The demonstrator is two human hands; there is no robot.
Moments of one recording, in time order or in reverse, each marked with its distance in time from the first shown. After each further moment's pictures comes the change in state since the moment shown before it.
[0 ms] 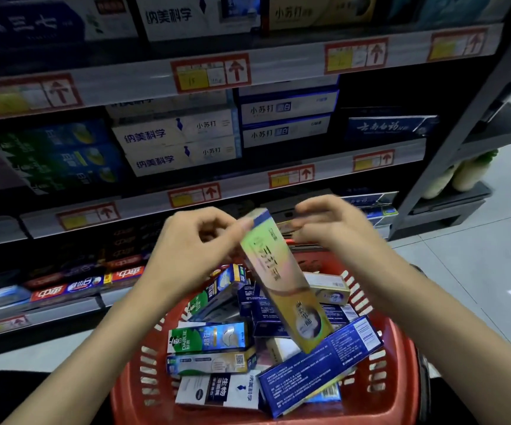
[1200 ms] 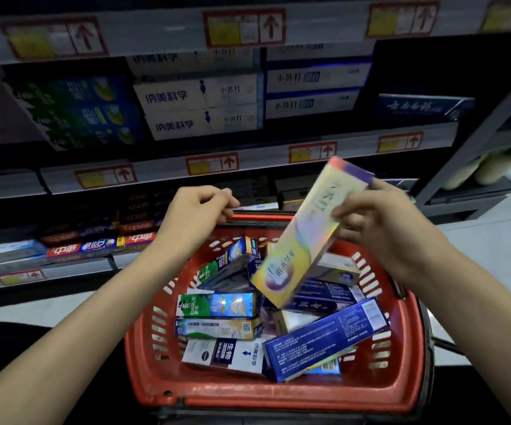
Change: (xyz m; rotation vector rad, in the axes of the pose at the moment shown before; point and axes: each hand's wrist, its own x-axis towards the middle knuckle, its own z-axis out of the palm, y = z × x) left_hand 0.010 -0.047 -0.004 -0.035 0.140 -0.343; right_hand 0.002 0.012 -0.009 0.327 -0.084 0.003
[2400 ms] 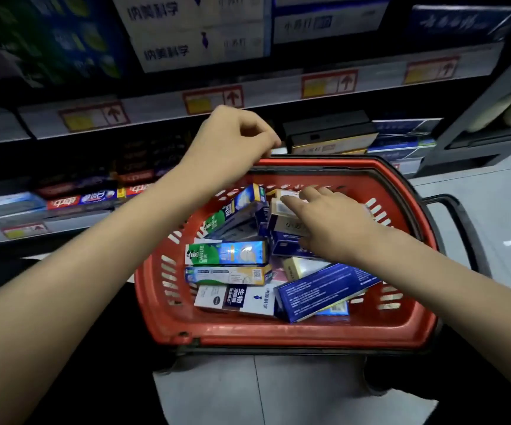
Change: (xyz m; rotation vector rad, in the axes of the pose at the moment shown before) left_hand 0.004 0.021 0.016 0.171 -0.184 0.215; right_hand 0.022 0.103 0.031 -1.817 -0.357 -0.254
